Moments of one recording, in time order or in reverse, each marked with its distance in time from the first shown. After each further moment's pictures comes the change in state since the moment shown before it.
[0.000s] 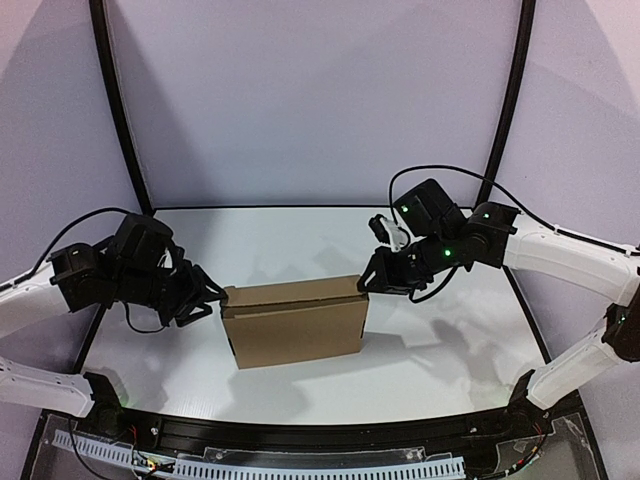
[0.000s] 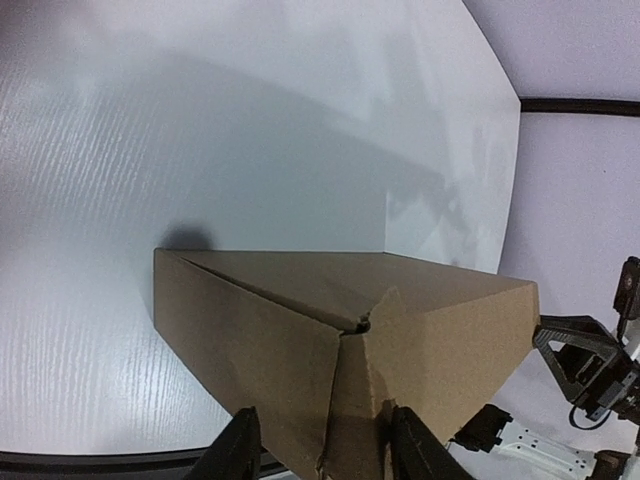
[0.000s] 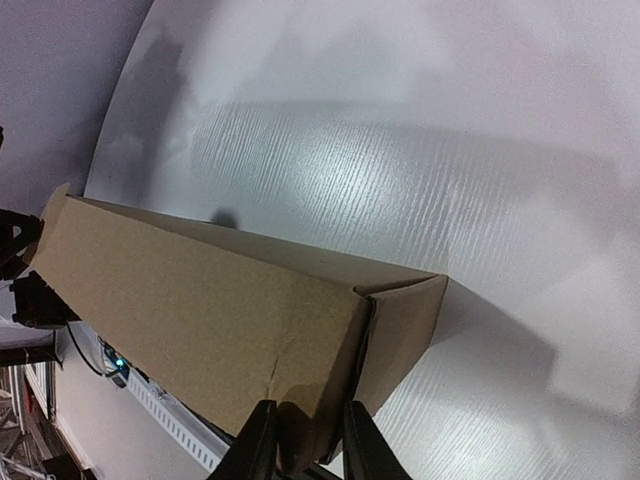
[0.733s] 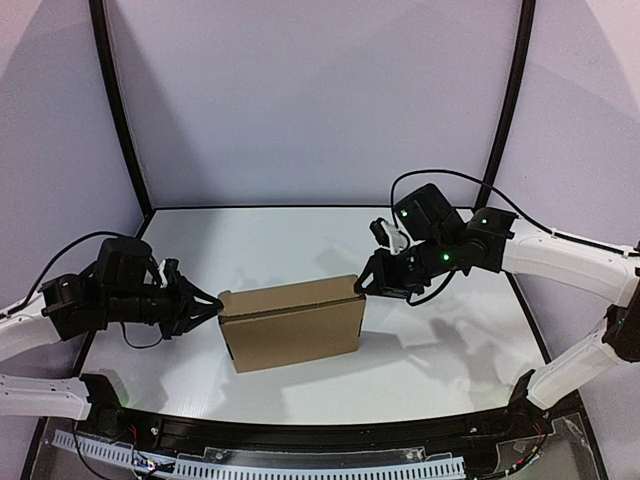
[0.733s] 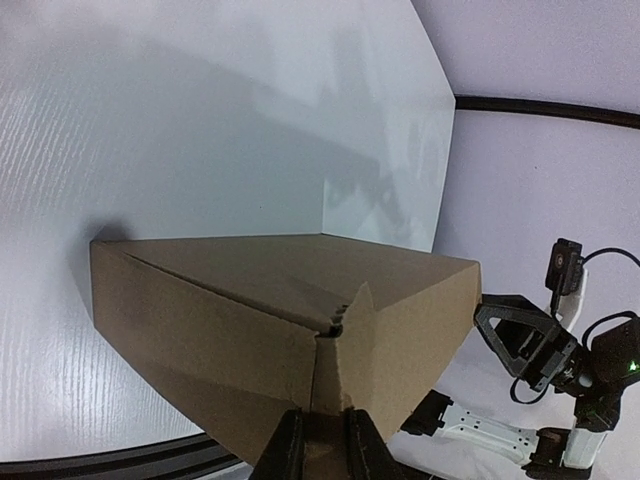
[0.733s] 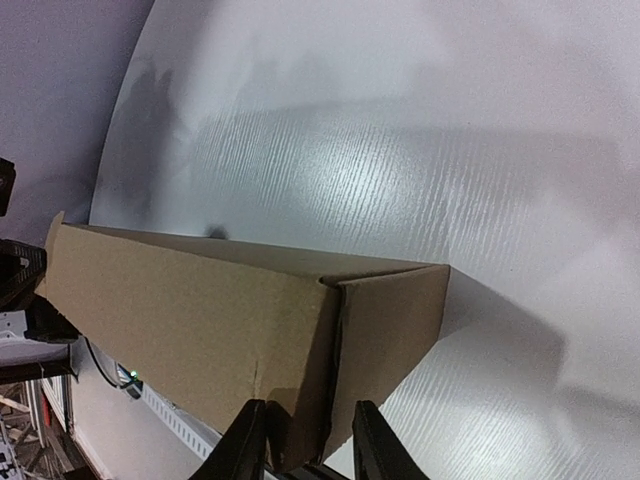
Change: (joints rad) left arm 0.003 -0.164 -0.212 0.201 0.060 -0.115; right arm 0.000 -0.003 -0.039 0.037 0.005 0.062
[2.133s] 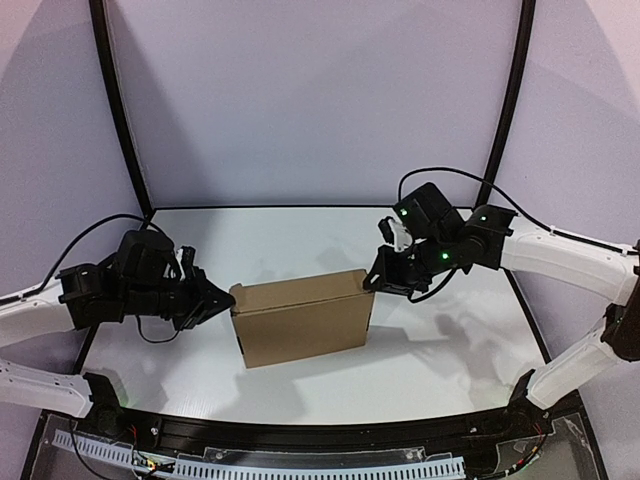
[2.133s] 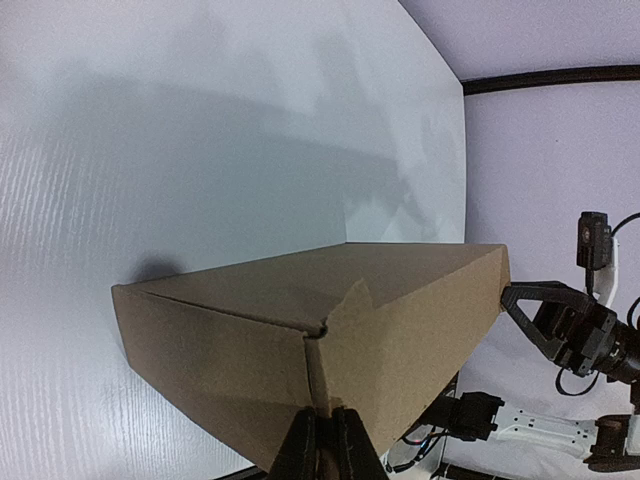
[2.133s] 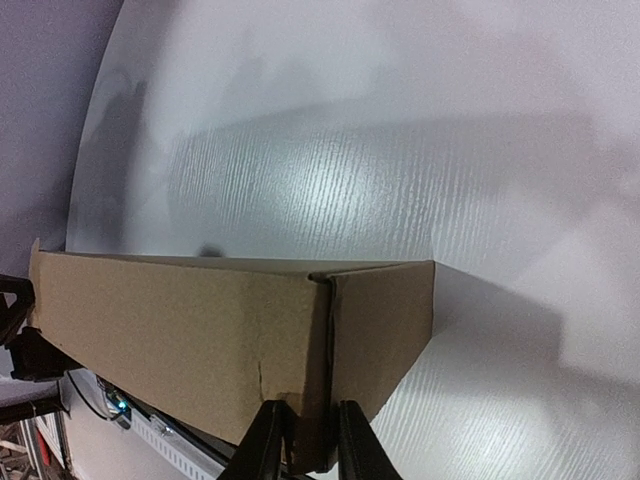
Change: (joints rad) left arm -0.058 0.148 0.045 0.021 -0.069 0.162; right arm -0.012 0.027 0.011 -0.037 0.066 0.057
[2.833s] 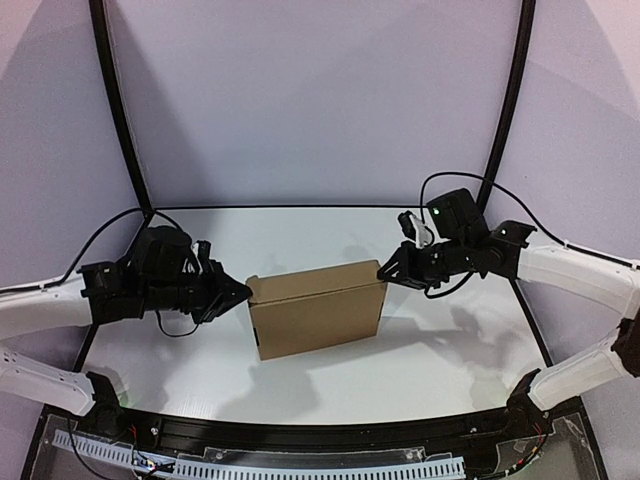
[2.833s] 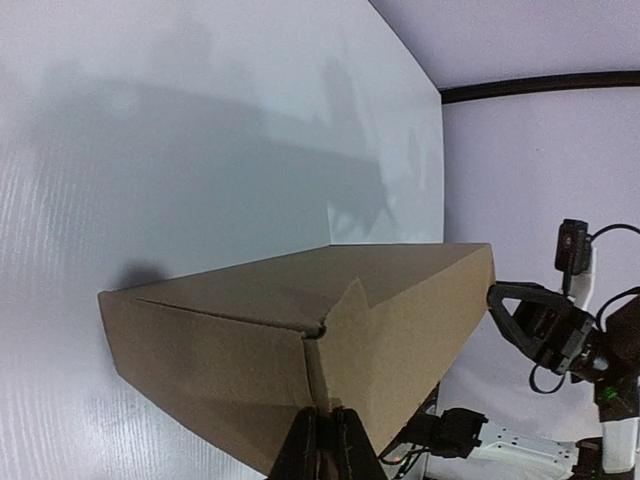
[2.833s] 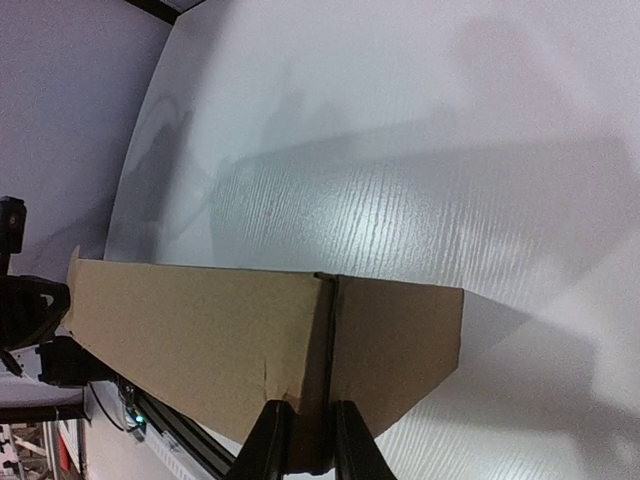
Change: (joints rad) left arm -0.006 0.119 -0.009 0.222 -0.004 -0.027; right arm -0.165 -0.128 -0.211 0.266 -0.156 -0.083
